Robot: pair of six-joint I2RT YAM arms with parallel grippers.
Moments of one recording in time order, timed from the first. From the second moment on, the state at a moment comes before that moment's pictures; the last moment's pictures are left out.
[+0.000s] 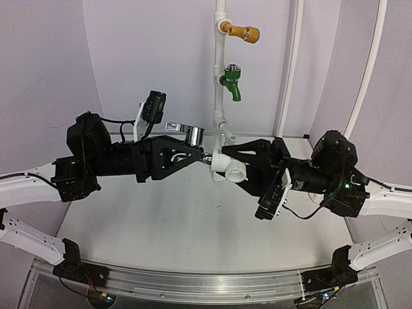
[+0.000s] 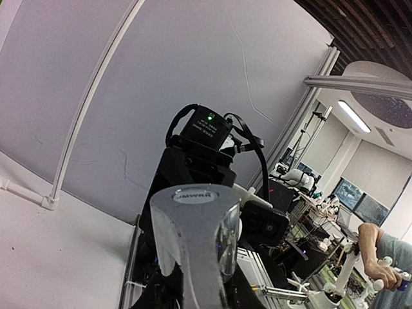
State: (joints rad) left arm -1.13 1.14 0.99 0.39 0.53 -0.63; right arm 1.15 1.10 0.92 0.39 -0.35 -1.38
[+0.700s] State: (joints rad) left arm -1.13 1.14 1.07 0.30 0.56 -0.31; right arm 1.16 1.13 1.14 0.10 -0.38 -0.37
